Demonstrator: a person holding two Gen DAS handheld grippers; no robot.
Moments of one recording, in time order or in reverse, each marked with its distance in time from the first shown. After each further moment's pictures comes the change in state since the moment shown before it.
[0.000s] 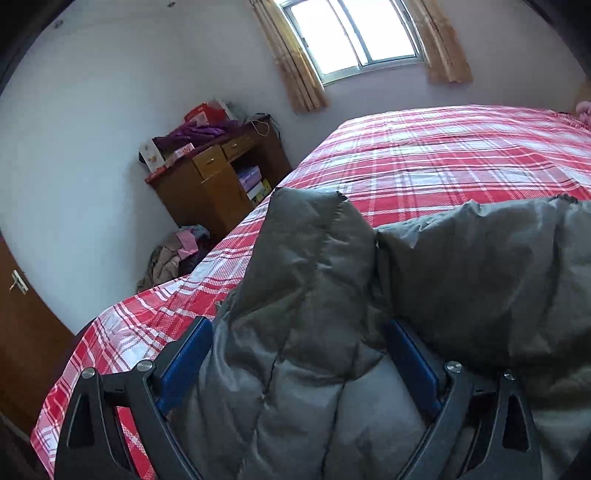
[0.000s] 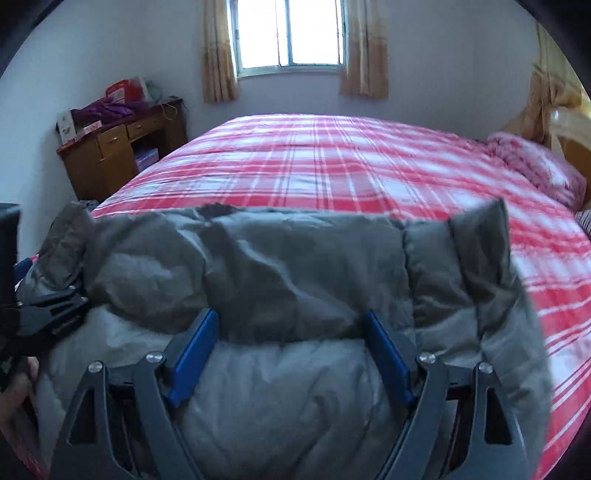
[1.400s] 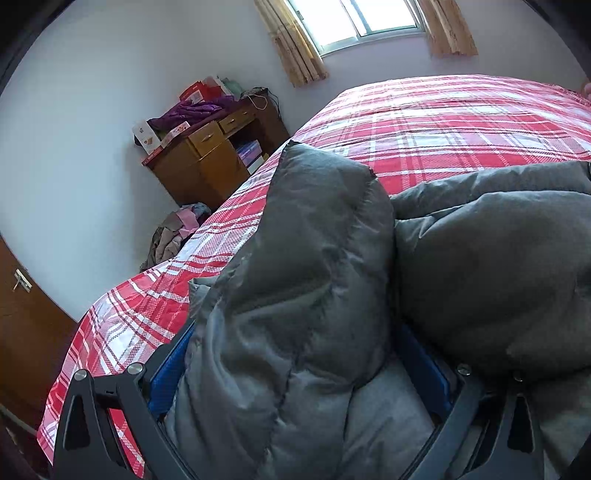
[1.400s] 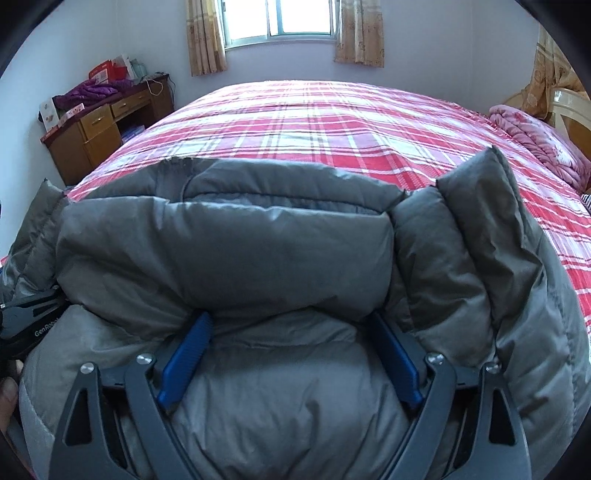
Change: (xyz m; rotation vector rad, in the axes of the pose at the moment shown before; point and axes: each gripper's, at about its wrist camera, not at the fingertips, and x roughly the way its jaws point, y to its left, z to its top) left arm 0.024 -0.013 -0.008 0.024 0.111 0.014; right arm 0.031 0.003 -0.006 0.021 0.128 -0.023
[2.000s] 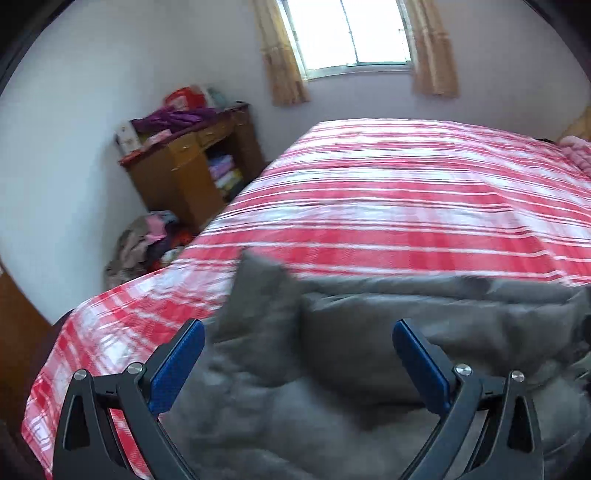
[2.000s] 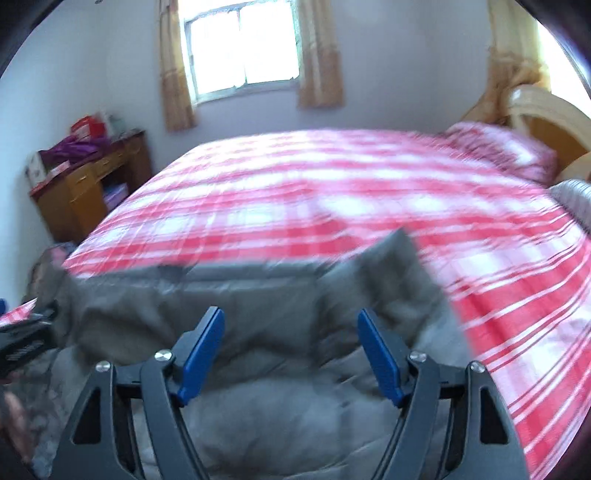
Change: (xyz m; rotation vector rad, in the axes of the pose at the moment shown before) left arm -0.093 0.001 0.052 -0.084 -0.052 -0.202; right arm -0.069 -0.038 0.023 0.115 -0.204 -0.111
